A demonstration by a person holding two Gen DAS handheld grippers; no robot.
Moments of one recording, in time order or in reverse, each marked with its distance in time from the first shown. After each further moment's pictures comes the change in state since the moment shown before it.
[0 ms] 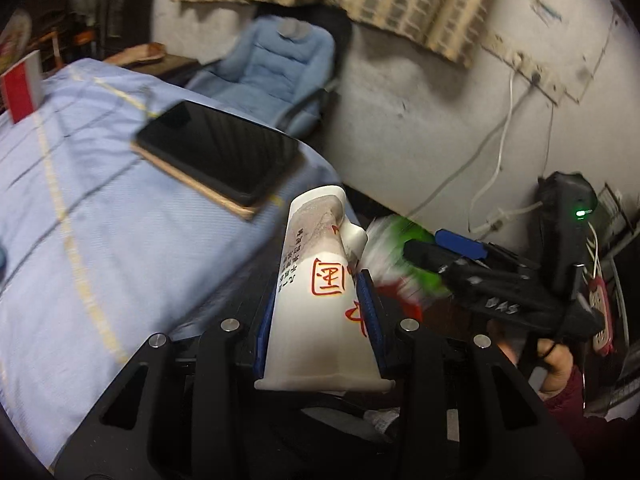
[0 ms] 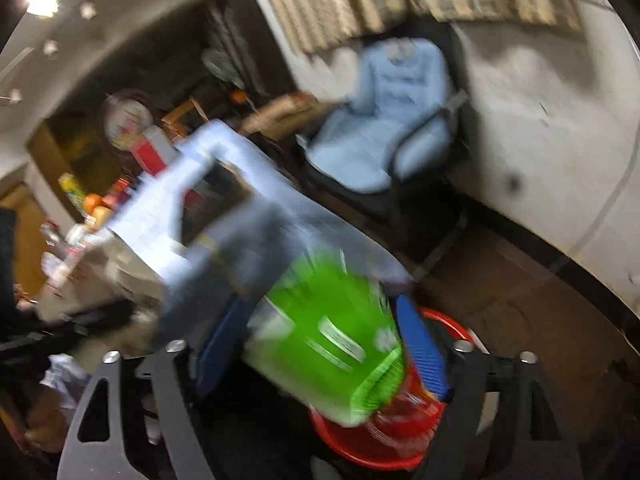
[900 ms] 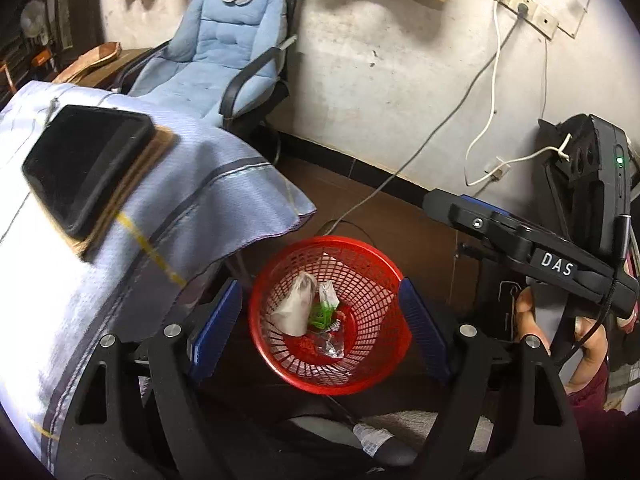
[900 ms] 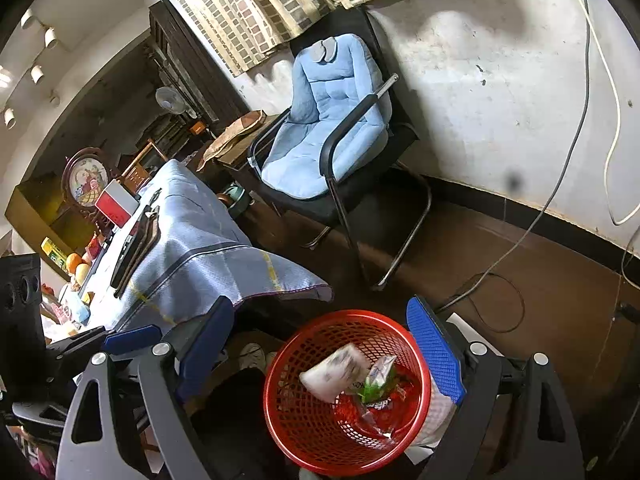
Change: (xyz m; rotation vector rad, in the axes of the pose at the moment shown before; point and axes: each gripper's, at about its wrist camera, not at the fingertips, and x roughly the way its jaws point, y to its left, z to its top) left arm 0.083 -0.054 0.013 0.129 0.123 0.008; right arm -0.012 -0.074 0.002 0.187 -0.061 0.002
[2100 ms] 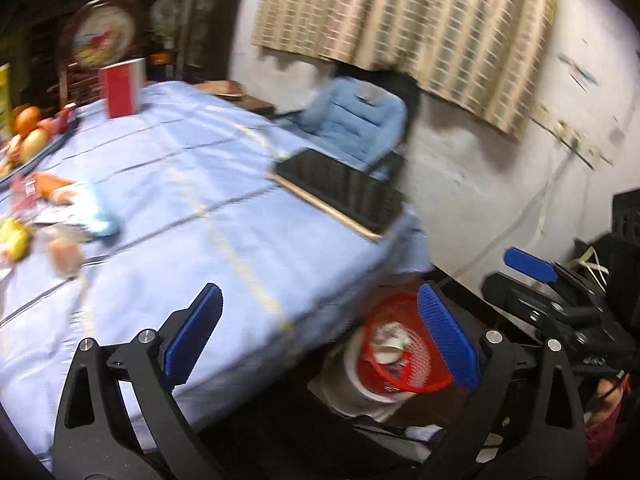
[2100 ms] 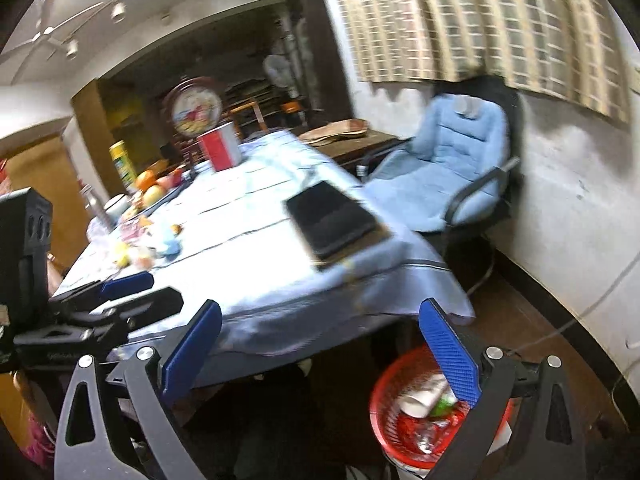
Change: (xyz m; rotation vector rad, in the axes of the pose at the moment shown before) left arm -0.175 0.113 -0.100 -0.310 -0.362 0.217; right arm -0.049 0.220 -0.037 -0.443 -0.025 0.144
